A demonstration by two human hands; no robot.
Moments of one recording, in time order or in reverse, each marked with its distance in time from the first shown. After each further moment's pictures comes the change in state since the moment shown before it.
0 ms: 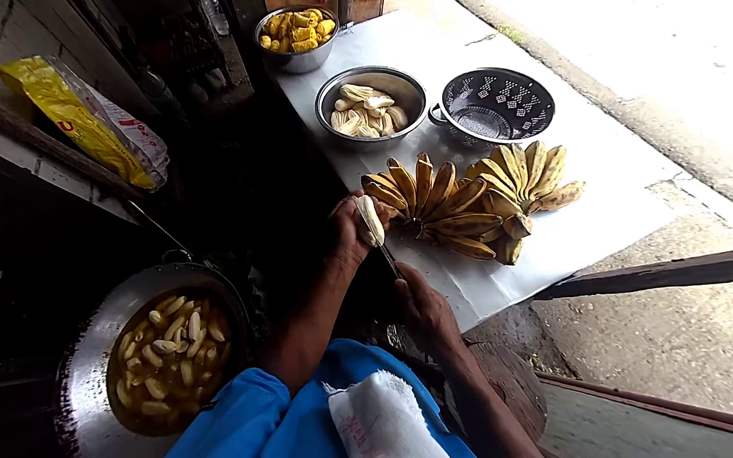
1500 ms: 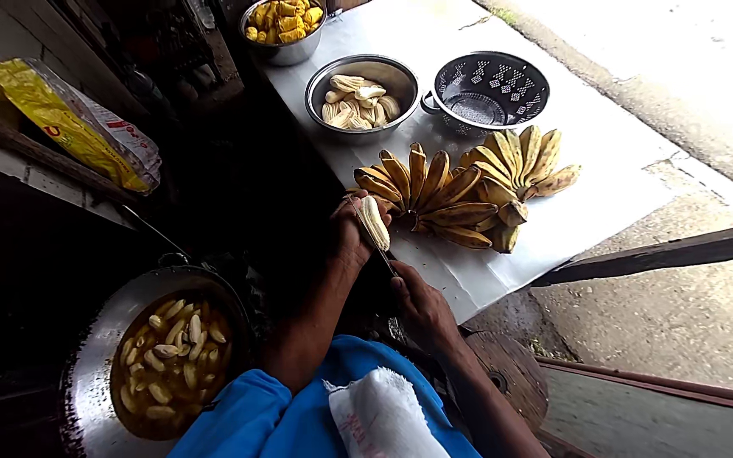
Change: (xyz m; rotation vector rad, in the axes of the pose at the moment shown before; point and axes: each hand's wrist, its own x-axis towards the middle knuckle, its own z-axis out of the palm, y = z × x) left_hand -0.004 -0.015 -0.001 -0.011 -0.025 -0.049; right_hand -0.006 0.004 0.000 0.031 -0.046 0.033
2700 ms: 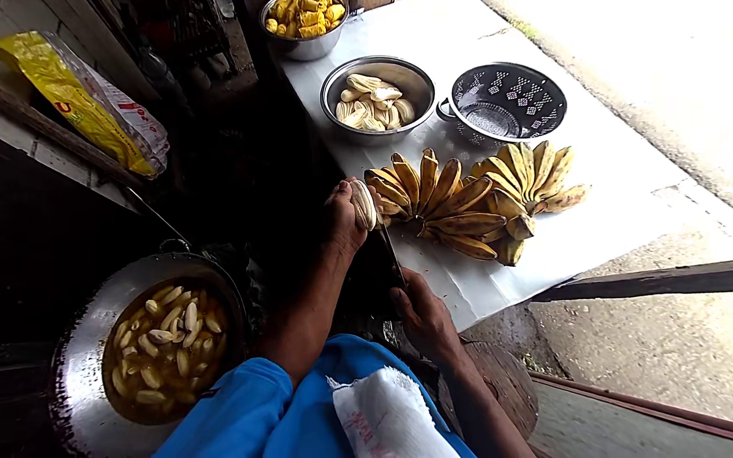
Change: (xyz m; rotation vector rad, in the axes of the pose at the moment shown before) left_hand 0.019 0.025 0.003 0.087 0.158 0.090; right_hand -0.001 0.006 0.001 0.150 -0.013 -0.035
